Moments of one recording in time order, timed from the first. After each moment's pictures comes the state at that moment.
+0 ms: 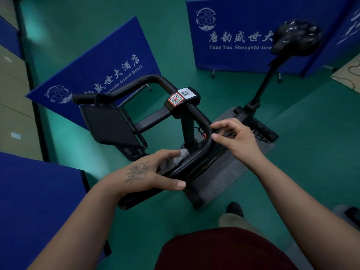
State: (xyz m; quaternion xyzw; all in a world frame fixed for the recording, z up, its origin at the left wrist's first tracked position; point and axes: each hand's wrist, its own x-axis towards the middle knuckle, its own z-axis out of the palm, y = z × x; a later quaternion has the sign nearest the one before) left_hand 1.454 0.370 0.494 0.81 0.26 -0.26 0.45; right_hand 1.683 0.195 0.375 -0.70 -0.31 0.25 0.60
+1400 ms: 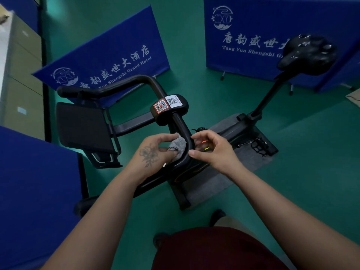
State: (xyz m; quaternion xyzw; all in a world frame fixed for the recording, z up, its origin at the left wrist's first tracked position) left_hand 1.553 0.334 0.443 0.72 0.46 0.00 0.52; right_hand 1.727 0.209 0.357 -0.61 -0.32 0.43 0.58
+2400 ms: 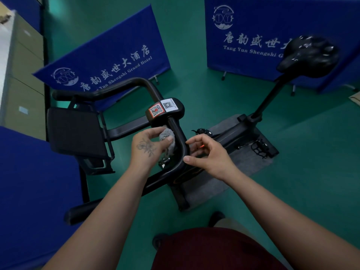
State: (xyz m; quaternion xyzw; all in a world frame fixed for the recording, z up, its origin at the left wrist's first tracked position) left_hand 1.592 0.341 0.426 0.64 0.55 0.18 0.51; right_hand 1.733 0.210 0.357 -0.60 -0.33 0.46 0.57
